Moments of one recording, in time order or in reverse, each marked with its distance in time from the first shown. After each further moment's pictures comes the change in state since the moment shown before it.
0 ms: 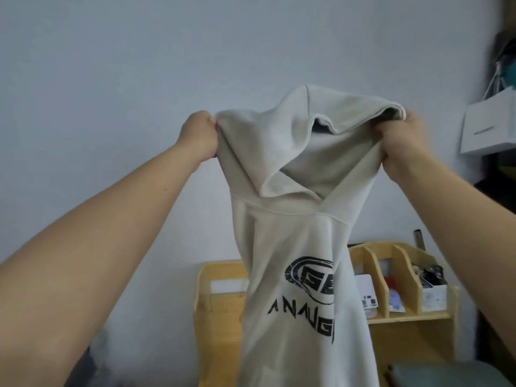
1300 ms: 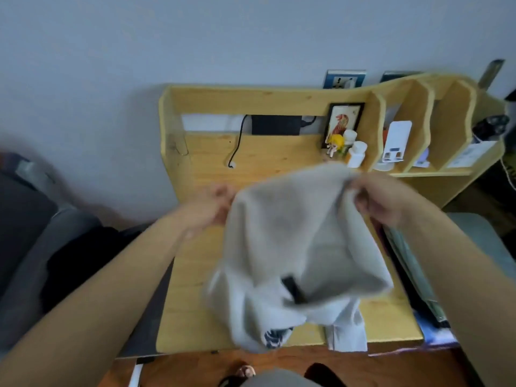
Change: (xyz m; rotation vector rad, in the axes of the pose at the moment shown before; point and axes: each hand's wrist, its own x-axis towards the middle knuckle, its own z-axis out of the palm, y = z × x) left_hand -0.240 -0.415 0.171 -0.442 -0.825 -0.843; right_hand -0.189 0.377 -0.039 -0.451 -0.427 1.157
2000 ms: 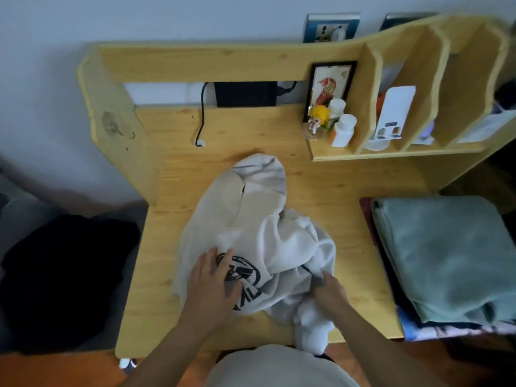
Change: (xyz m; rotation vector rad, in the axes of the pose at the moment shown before) left_hand 0.000 -0.177 0.134 0.942 0.179 -0.072; right_hand 0.031 0.243 0.004 -0.525 0.139 0.388
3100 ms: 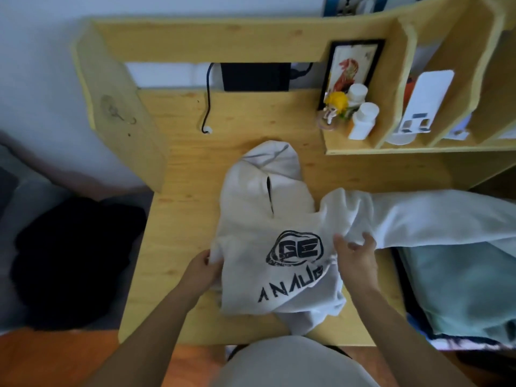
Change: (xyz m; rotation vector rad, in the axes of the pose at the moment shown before) left_hand 0.047 -0.024 -0.006 -0.761 -0.167 -0.502; right_hand 0.041 -0.029 -0.039 0.384 0.230 -0.024
